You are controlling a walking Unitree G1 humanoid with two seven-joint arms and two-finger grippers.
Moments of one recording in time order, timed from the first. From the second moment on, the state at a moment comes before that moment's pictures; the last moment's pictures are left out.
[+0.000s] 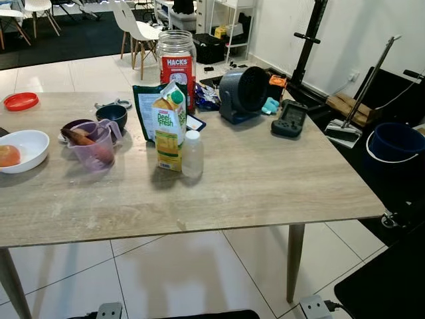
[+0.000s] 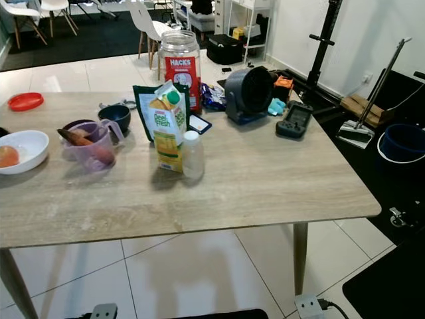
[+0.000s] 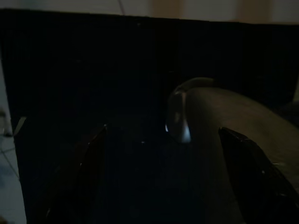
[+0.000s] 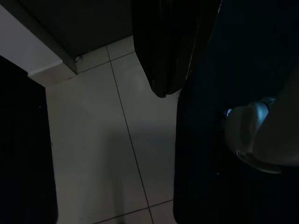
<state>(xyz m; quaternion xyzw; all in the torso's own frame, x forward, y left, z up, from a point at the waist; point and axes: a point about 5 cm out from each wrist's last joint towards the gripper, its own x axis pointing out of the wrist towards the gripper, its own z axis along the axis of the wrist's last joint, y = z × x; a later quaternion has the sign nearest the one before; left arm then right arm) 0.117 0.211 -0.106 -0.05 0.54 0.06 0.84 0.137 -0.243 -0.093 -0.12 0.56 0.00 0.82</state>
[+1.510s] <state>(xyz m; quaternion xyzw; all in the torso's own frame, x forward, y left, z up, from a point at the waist) 0.094 0.227 -0.104 0.03 0.51 0.33 0.80 0.158 -0.255 -0.082 -0.14 0.55 -0.01 0.83</state>
